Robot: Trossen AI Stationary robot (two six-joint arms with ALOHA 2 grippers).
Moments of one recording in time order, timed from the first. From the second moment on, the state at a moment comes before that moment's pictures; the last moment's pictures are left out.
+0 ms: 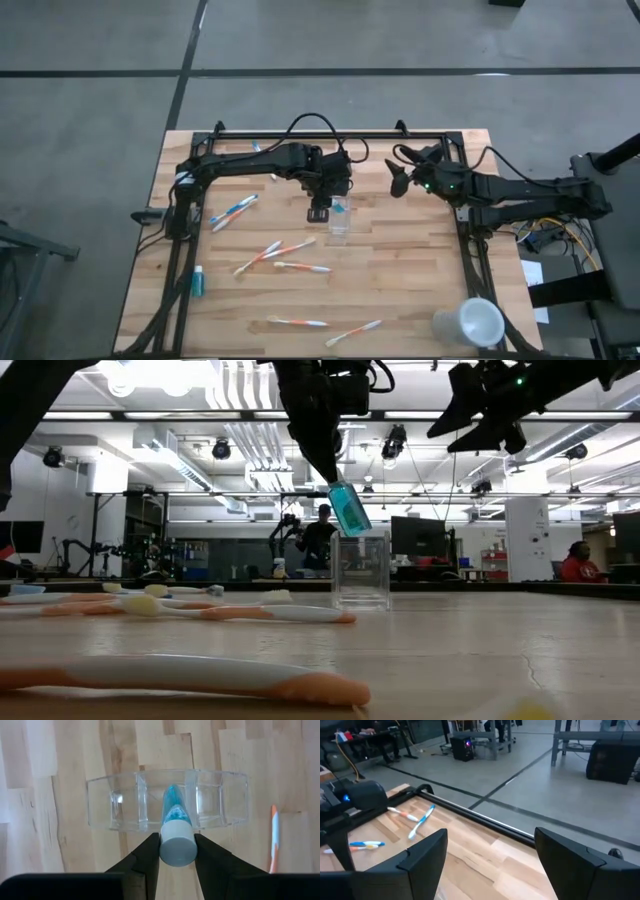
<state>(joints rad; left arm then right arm) 0.14 1.96 1.93 -1.12 0.06 0.23 -0.11 0.85 0.59 -0.03 0.67 0.37</state>
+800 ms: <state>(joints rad) 0.14 1.97 1.82 -1.00 0.10 0.24 -0.01 0.90 0.54 0.34 0.52 0.16</state>
